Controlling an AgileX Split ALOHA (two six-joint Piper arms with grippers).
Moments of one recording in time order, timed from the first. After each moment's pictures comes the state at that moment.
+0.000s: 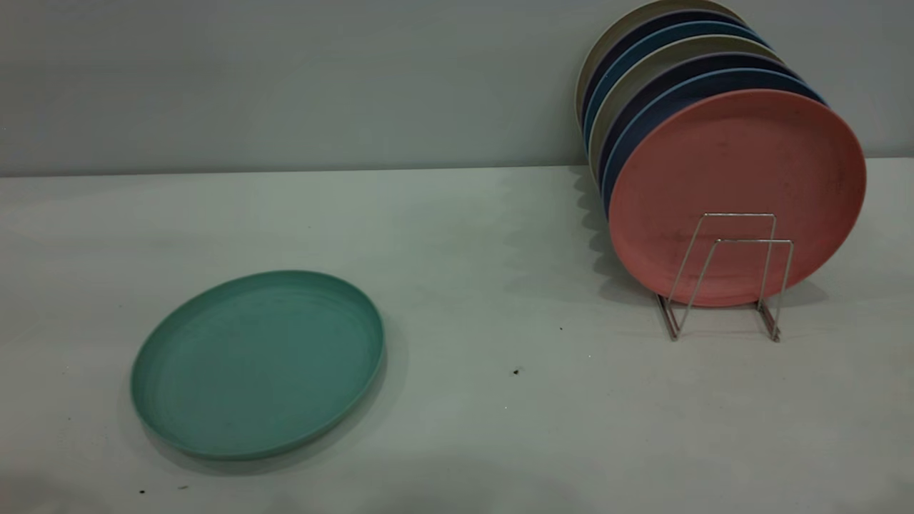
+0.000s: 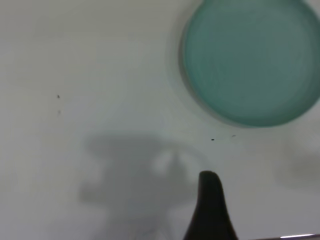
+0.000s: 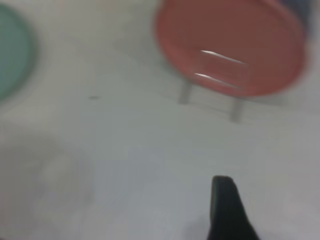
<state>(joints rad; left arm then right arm) -0.03 1.07 -0.78 -0.07 0.76 -0.01 0.08 0.95 -0.74 0.35 0.70 -0.45</state>
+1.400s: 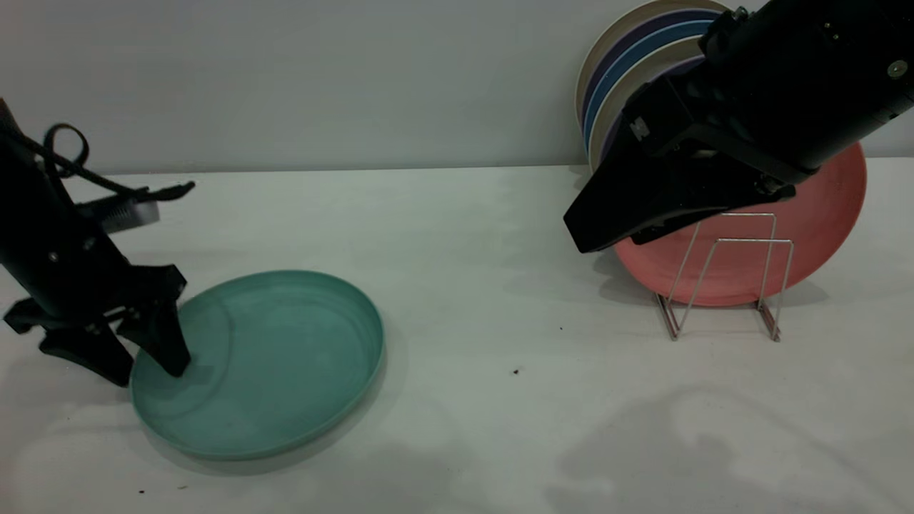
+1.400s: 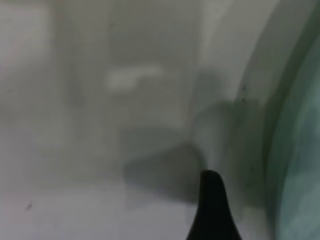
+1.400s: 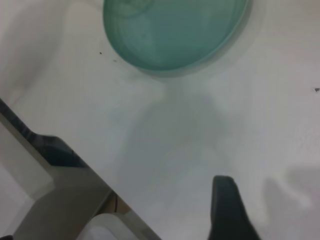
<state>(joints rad) 0.08 2.28 -1.23 -0.47 0.52 0.47 0.44 1.52 -0.82 0.95 0.52 -0.86</state>
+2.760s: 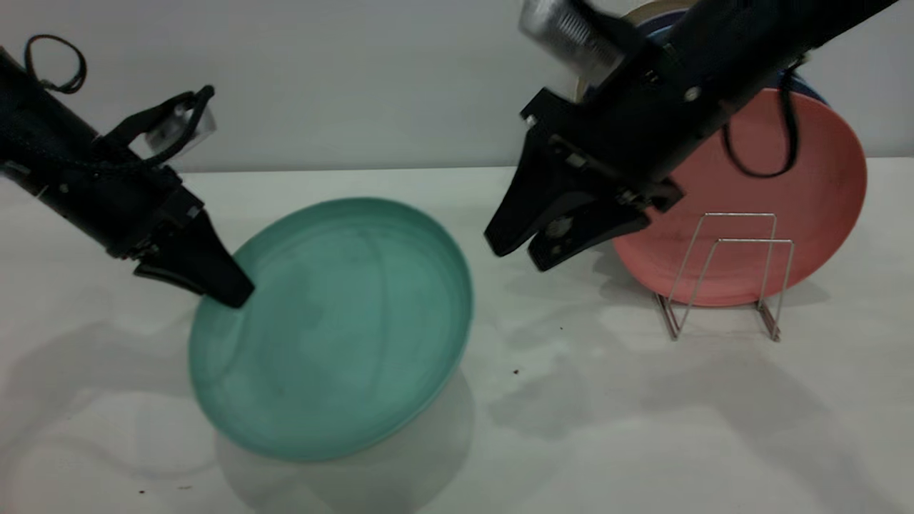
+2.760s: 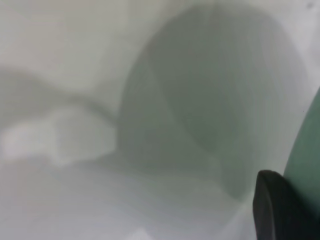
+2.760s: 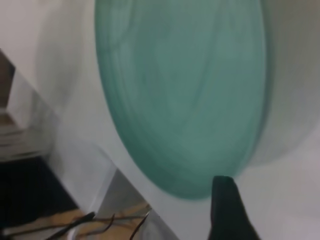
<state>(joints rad) 0.05 2.20 -1.28 -0.86 0.84 1.12 0.33 2.10 -1.35 0.99 0.91 -0.78</state>
